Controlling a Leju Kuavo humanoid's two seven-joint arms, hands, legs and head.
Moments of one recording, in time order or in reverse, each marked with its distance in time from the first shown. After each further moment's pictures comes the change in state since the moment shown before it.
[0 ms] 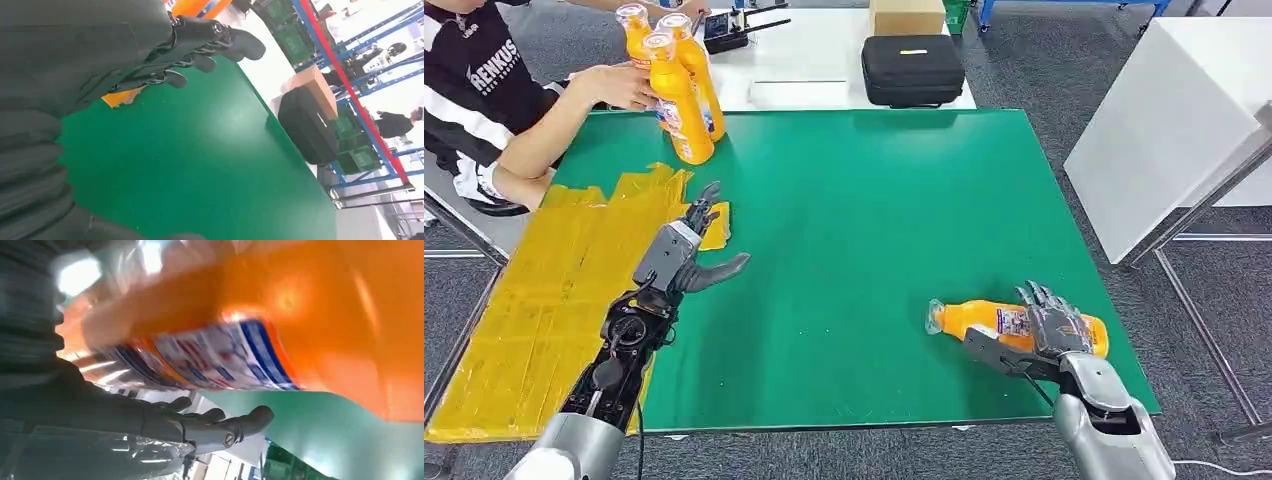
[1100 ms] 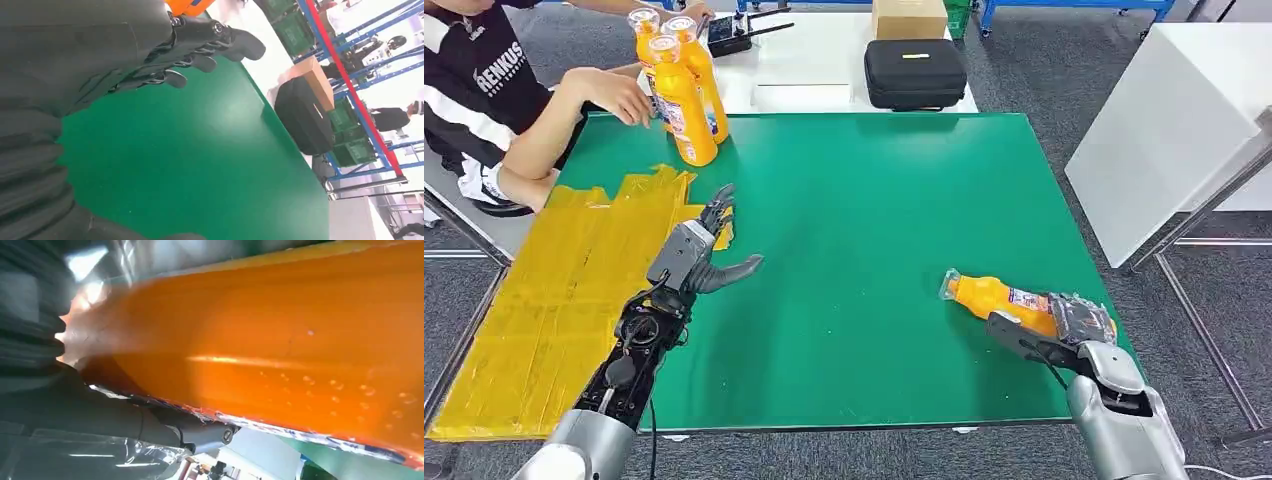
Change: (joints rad) left arm -0.014 -0.030 -0.014 0.034 0.008 -0.003 0.005; right arm -0.080 0.008 -0.115 0.179 0.041 0.028 0.003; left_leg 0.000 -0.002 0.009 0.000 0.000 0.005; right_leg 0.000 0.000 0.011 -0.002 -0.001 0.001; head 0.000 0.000
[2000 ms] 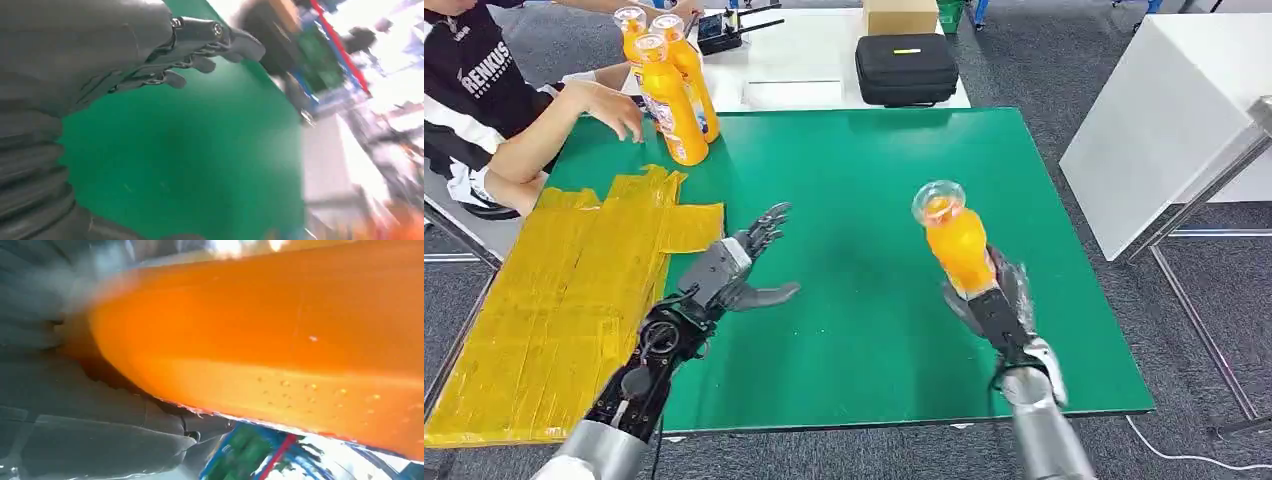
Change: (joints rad) left arm 0.047 -0.021 -0.171 -0.138 0.042 -0.176 0.048; right arm -0.043 0.318 0.016 -0.089 -0.849 -0.338 -0.577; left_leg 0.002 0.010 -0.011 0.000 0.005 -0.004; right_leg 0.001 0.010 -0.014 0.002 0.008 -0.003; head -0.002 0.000
